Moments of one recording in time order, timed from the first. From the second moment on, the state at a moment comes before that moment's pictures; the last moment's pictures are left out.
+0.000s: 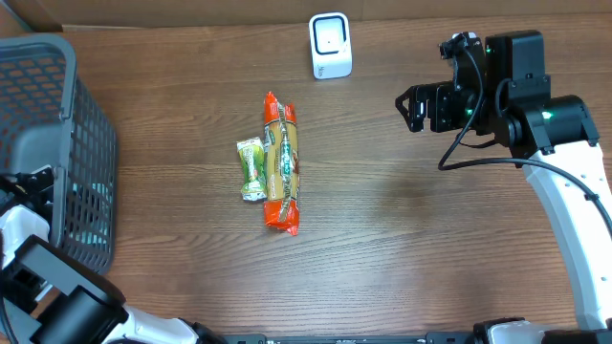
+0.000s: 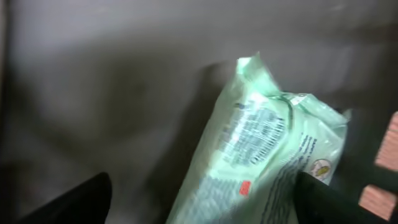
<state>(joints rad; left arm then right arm) 0.89 1.82 1.14 -0.51 0.20 0.36 0.16 1.50 1.50 -0.86 -0.34 0.07</state>
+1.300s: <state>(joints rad) 0.75 1.94 2.60 -1.68 0.65 0.02 0.16 1.50 1.50 -0.86 -0.35 0.07</state>
